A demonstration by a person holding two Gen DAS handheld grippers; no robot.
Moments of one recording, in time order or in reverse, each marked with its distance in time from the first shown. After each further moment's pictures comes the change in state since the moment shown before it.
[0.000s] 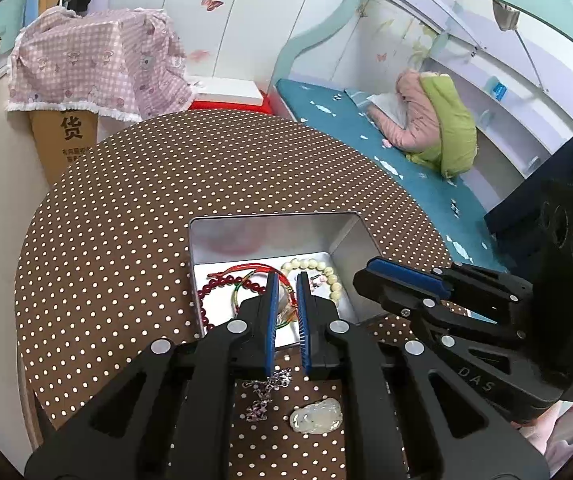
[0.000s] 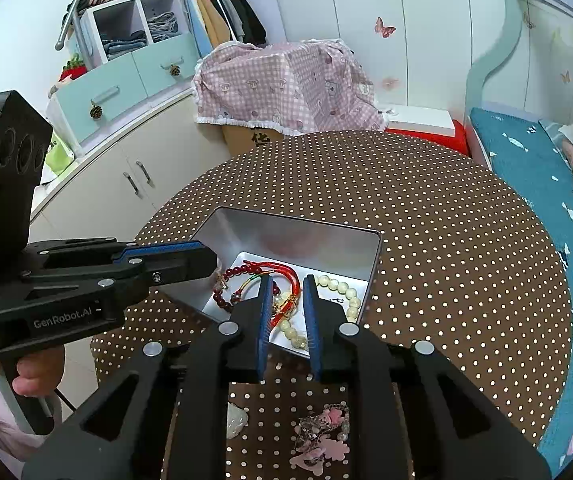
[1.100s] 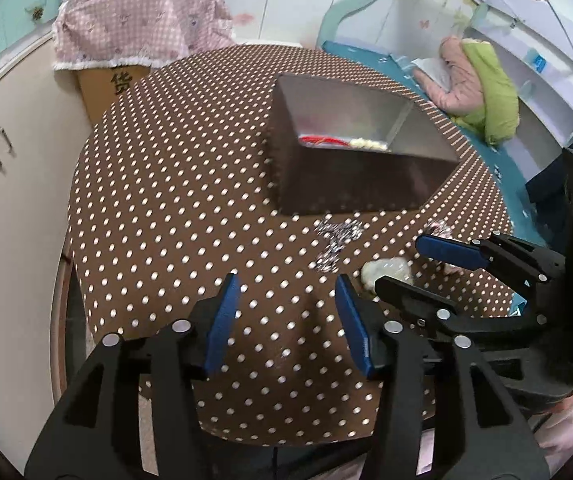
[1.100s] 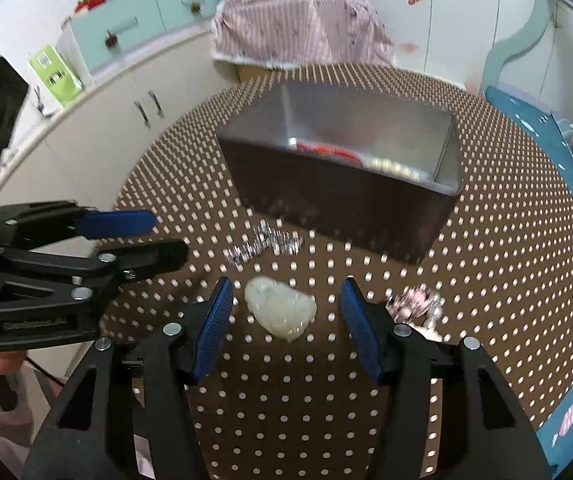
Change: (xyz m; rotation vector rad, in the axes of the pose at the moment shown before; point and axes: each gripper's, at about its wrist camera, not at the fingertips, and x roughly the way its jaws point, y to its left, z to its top) left arm -0.032 0.029 -0.108 -0.036 0.120 0.172; right arm 0.014 0.055 -0.069 -0.085 0.179 -0.036
